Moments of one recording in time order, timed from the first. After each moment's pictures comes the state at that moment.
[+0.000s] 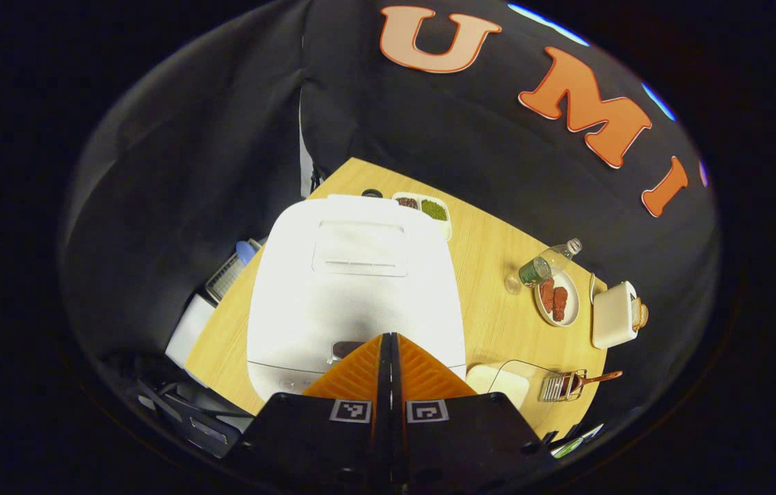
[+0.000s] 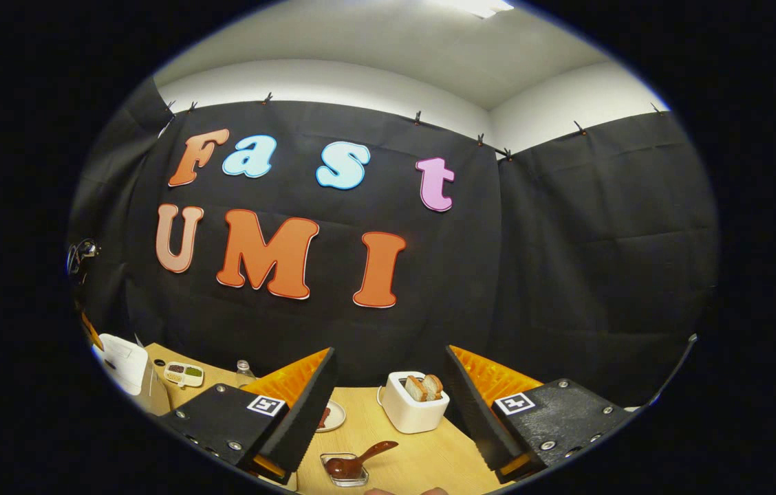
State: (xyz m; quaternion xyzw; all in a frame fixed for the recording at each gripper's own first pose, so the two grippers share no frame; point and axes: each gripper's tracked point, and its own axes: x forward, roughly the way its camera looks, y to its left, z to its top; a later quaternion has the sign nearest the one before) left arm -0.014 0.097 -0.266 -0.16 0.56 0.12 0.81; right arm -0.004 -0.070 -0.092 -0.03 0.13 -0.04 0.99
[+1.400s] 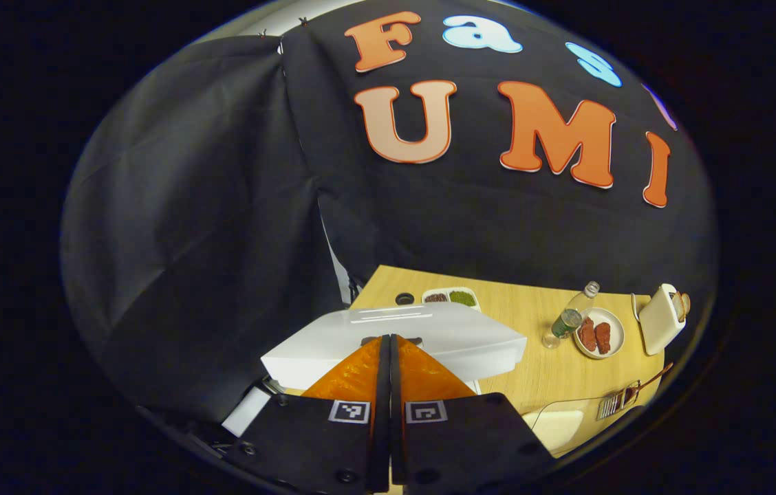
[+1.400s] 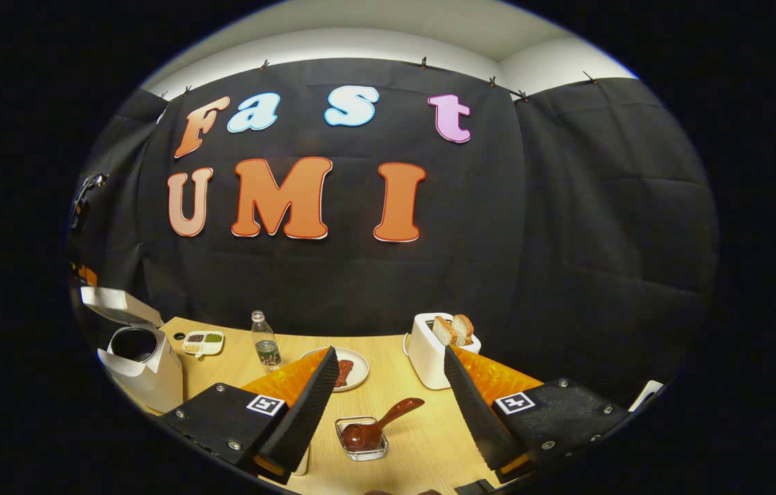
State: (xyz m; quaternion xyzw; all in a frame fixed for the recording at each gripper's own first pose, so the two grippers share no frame) left arm 0.042 0.125 -0.134 0.02 0.33 0.18 0.93; right arm -0.022 -0.056 -0.202 0.01 0.26 0.02 0.97
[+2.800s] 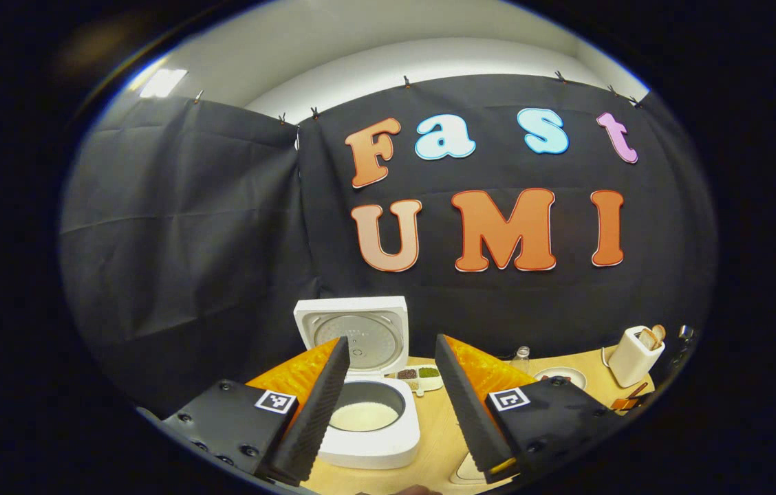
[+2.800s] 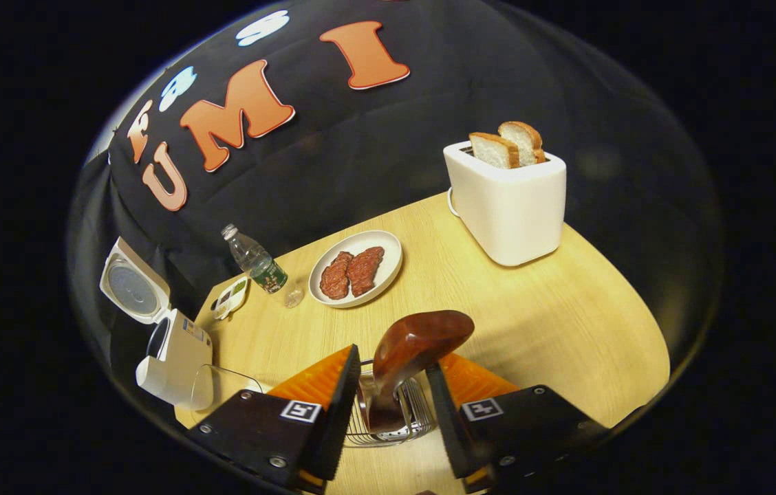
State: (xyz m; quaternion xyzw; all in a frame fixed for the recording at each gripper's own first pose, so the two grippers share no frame) left arm -0.053 -0.008 -0.032 0.05 0.13 0.18 0.97; right arm -0.011 -0.020 -0.445 0.21 0.50 0.11 0.84
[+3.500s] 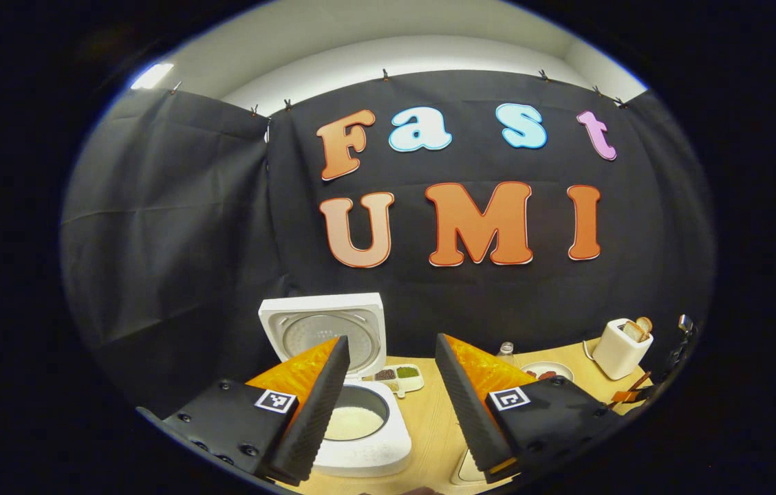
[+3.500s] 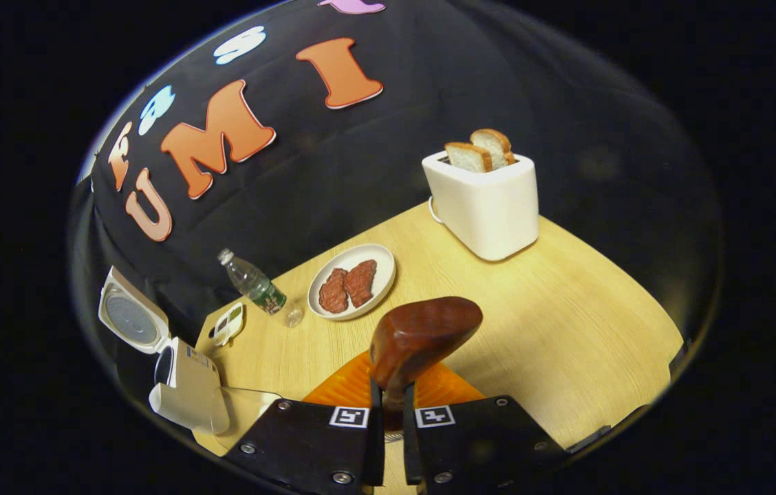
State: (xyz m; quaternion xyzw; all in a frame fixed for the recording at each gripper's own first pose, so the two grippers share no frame) left arm -0.009 -0.001 -0.052 0.04 0.13 0.10 0.99; right arm -0.010 -0.026 -0.400 0.23 0.46 0.01 0.86
